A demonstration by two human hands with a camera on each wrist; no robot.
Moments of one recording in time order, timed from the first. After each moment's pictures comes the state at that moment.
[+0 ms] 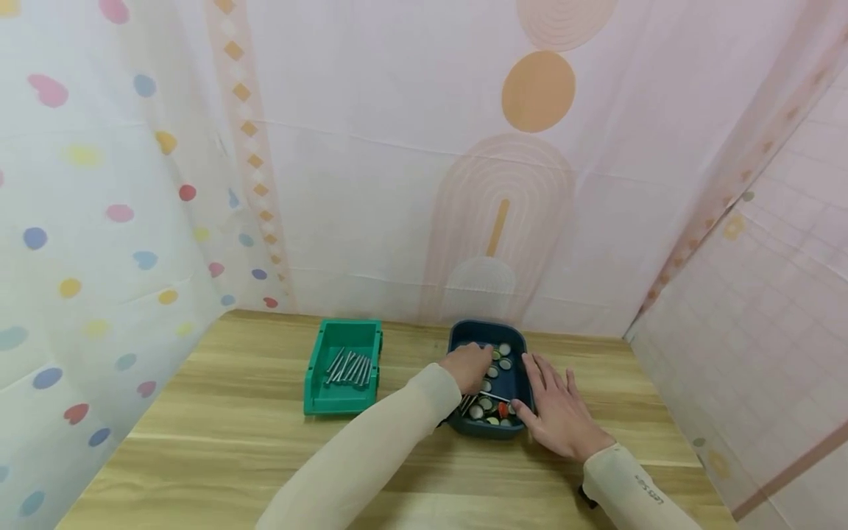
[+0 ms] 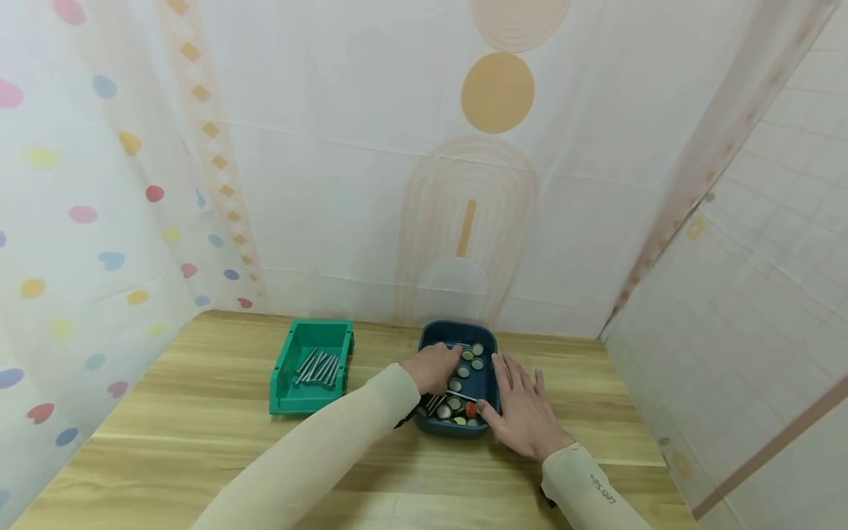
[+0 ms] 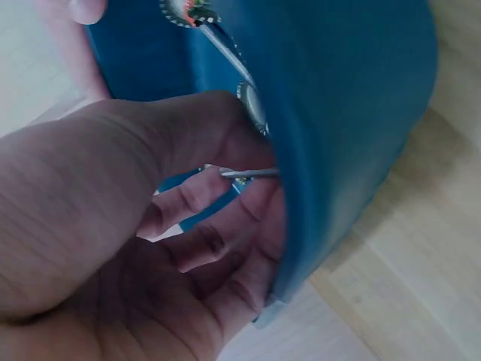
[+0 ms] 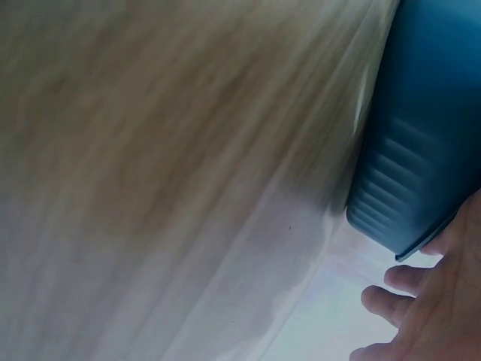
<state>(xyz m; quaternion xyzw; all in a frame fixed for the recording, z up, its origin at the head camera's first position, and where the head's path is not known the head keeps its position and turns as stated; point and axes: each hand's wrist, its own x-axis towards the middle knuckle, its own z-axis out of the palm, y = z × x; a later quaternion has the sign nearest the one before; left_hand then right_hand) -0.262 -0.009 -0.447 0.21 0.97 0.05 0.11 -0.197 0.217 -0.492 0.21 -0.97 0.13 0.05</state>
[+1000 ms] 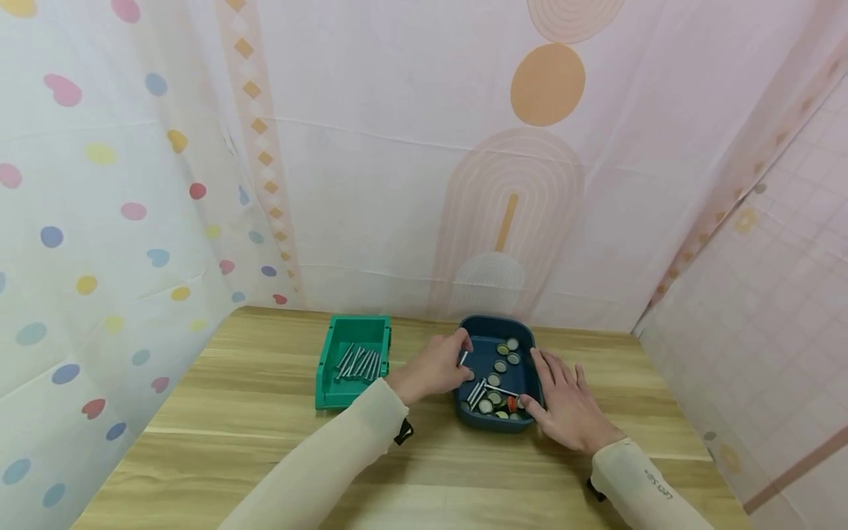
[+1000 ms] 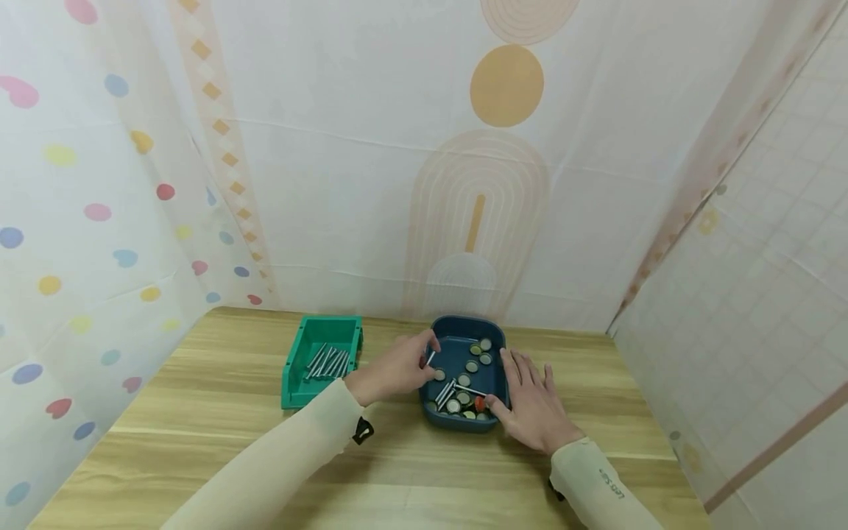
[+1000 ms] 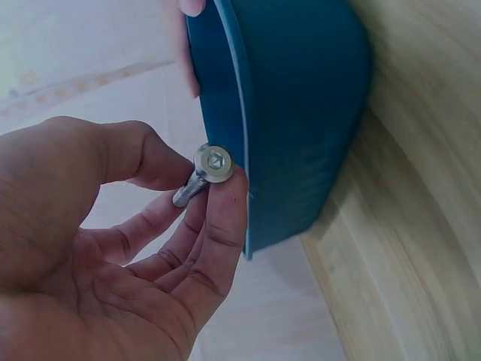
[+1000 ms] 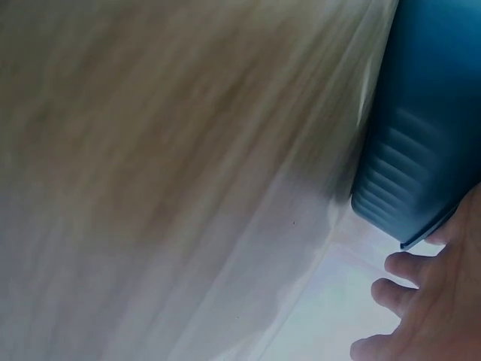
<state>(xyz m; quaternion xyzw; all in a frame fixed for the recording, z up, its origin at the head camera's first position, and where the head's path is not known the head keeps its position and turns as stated) -0.223 -0.078 -0.416 0.21 0.92 0.32 0.05 -0.200 0.229 -0.491 0.21 -0.97 0.13 0.06</state>
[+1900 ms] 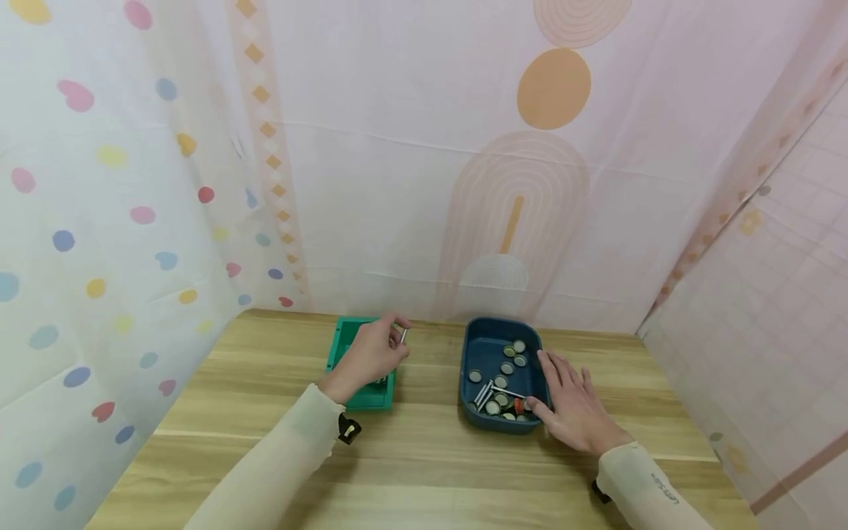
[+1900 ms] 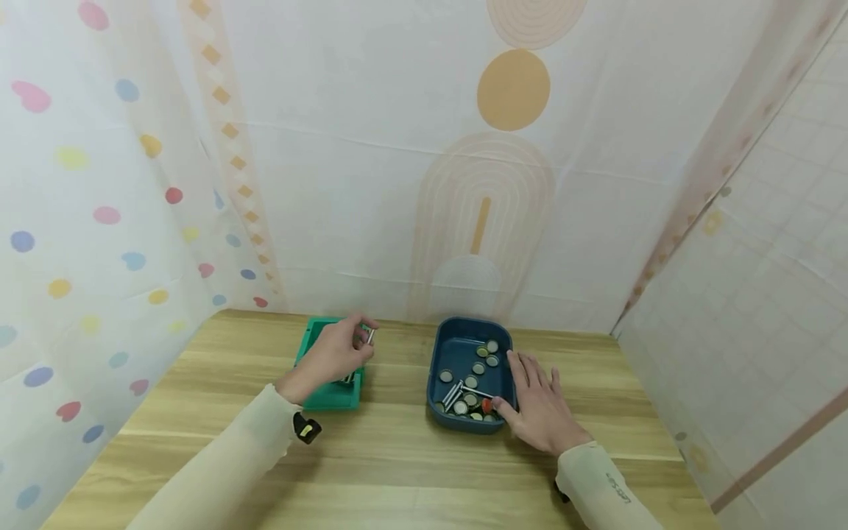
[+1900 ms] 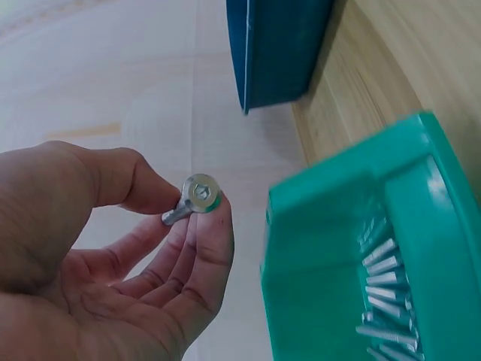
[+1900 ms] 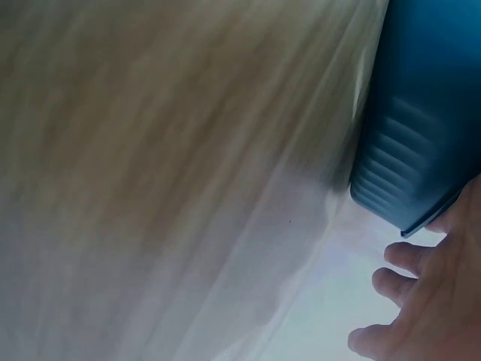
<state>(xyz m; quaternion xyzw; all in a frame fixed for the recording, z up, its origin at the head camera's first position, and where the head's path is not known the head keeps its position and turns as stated) -0.222 -0.174 -0.408 0.11 0.92 0.38 -0.03 -0.196 0.239 -0.492 0.19 -0.97 0.14 0.06</state>
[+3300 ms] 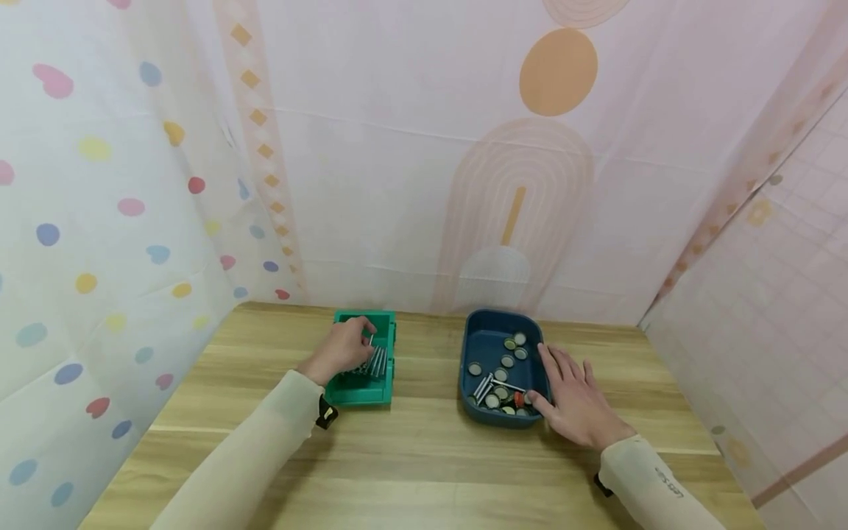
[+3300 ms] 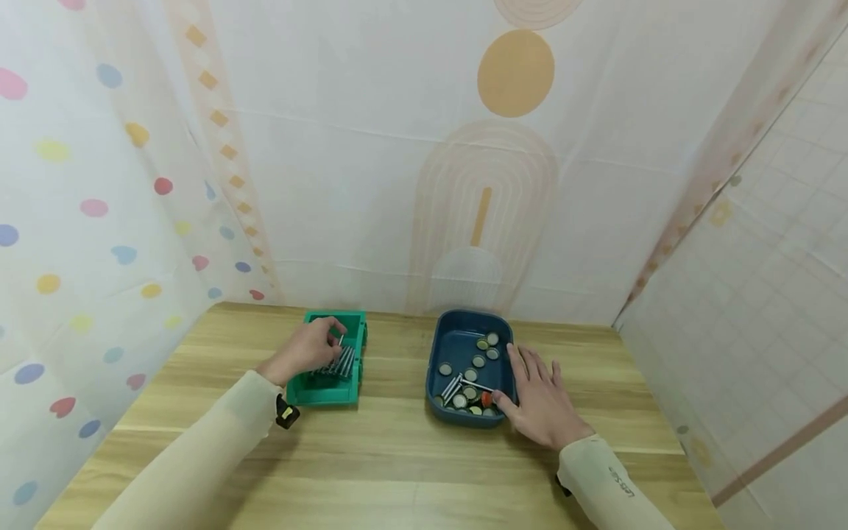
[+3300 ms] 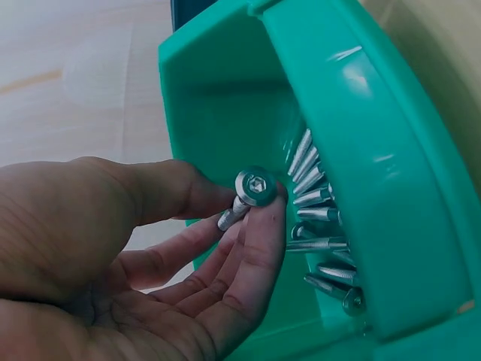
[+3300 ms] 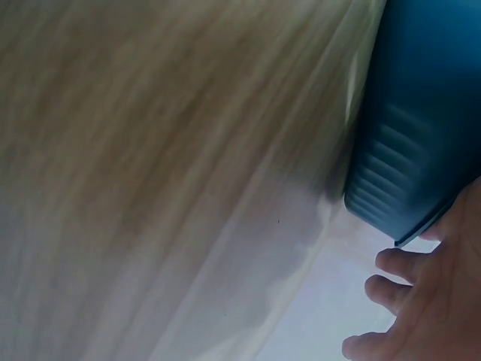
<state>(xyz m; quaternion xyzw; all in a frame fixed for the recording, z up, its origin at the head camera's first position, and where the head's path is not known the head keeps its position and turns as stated) -0.249 -0.226 -0.431 0.07 0.95 0.30 0.06 -0.197 0.238 -0.487 0.19 -0.97 0.13 0.04</state>
